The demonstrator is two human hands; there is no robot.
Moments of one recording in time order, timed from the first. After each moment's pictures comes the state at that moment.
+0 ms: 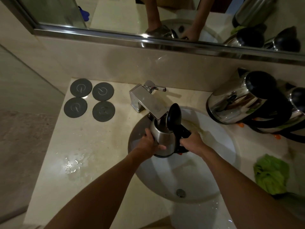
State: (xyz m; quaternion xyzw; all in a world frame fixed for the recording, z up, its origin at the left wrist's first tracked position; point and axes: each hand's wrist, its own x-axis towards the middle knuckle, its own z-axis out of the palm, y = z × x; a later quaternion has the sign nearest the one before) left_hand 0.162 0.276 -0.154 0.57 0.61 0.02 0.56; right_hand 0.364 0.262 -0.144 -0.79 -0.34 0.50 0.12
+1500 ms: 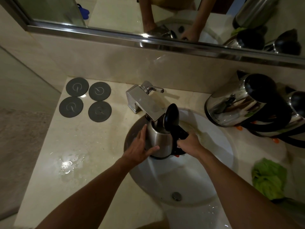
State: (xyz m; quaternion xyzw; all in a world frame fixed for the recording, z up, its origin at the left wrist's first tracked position) left_hand 0.139 0.267 -0.181 0.67 0.56 0.06 0.48; right_hand 0.366 0.266 -0.150 -0.79 -0.34 0.49 0.13
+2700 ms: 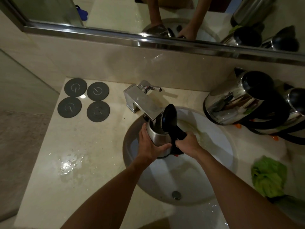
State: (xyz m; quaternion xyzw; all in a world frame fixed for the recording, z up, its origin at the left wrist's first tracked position) left_hand 0.190 0.253 -0.187 0.54 0.64 0.24 0.49; right_hand 0.363 0.260 -0.153 -0.80 -0.33 0.48 0.12
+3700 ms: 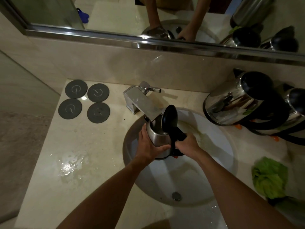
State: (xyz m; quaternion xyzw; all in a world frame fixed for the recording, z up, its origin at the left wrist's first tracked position) left_hand 0.187 0.258 -0.179 0.56 0.65 0.19 0.48; right_hand 0.364 0.259 -0.153 -0.79 -0.32 0.51 0.12
